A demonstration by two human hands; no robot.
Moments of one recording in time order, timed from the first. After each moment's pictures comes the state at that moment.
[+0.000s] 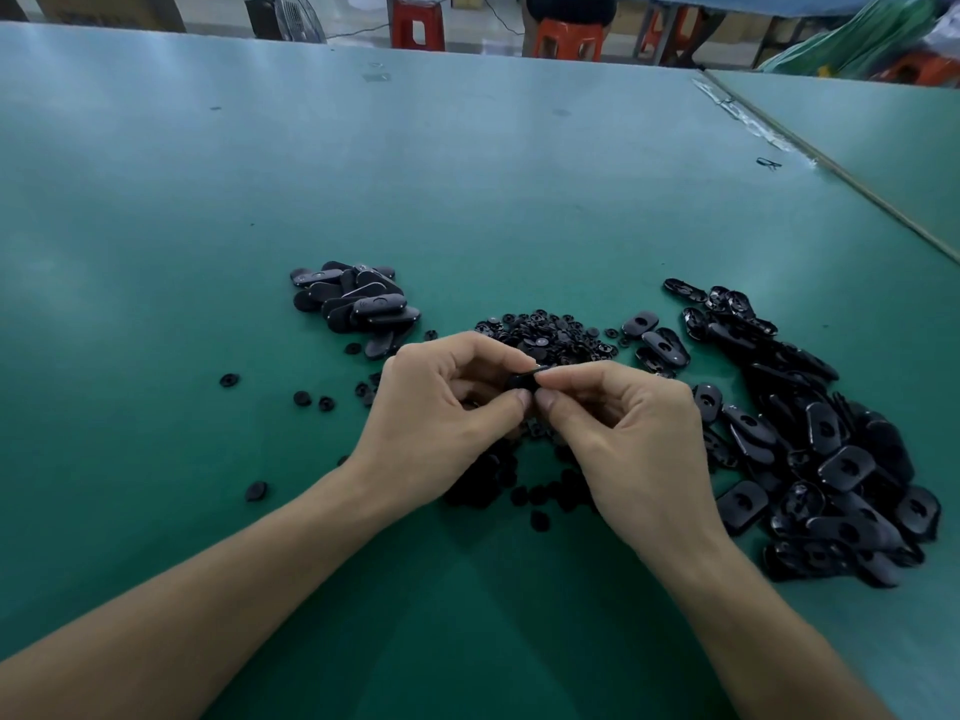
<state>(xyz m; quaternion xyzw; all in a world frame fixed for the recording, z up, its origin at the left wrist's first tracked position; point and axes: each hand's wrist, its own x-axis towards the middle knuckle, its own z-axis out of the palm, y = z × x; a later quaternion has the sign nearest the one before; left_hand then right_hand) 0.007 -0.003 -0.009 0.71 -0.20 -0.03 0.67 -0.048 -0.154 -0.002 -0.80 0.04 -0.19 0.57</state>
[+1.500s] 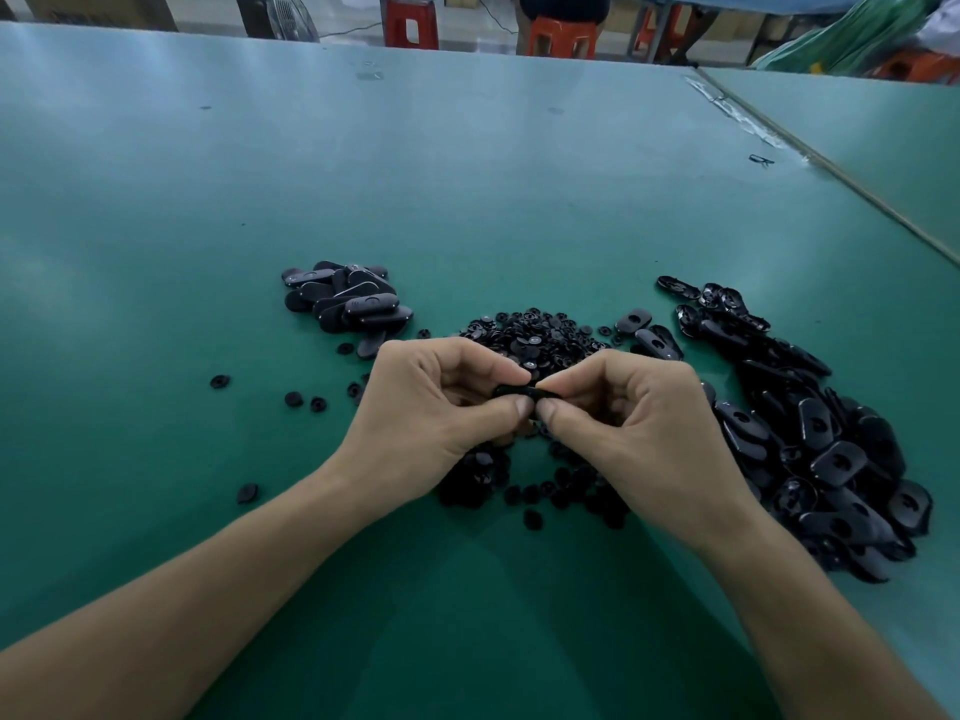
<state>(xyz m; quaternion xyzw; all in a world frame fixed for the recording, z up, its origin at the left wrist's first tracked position) 0.008 0.000 -0.005 0.68 -0.20 -0.07 0.70 -0.048 -0.175 0.010 -0.83 -0.01 -0.11 0.55</state>
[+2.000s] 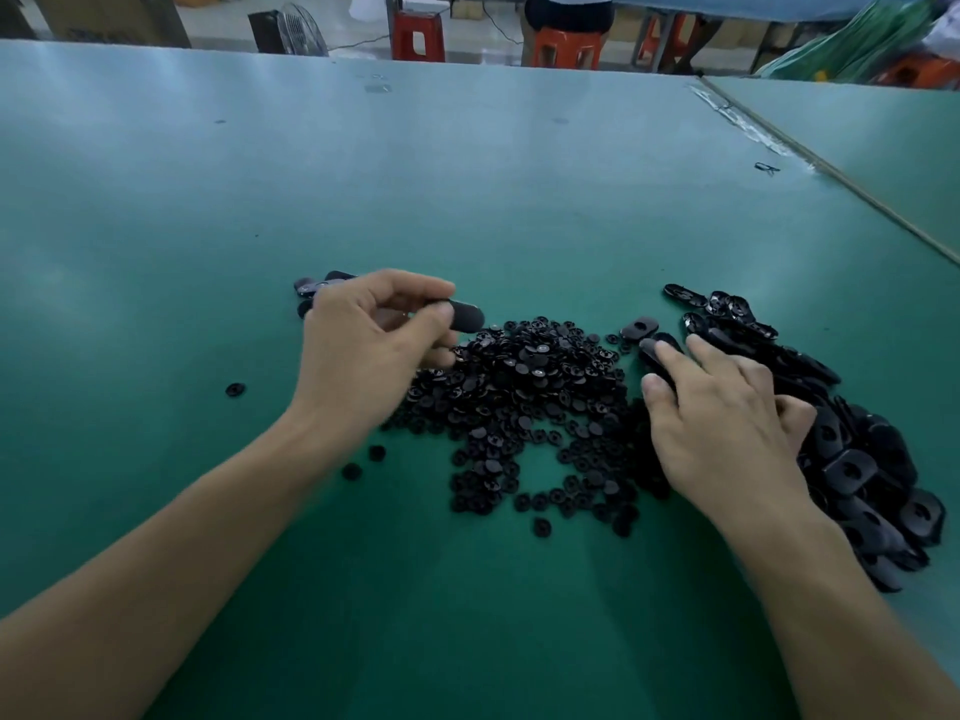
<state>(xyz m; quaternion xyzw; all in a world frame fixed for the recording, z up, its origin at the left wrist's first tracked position) 0.046 0.023 0.011 0.72 -0.12 0.06 0.68 -0.042 -0.211 0.000 -0.97 0.20 -0.10 0.11</state>
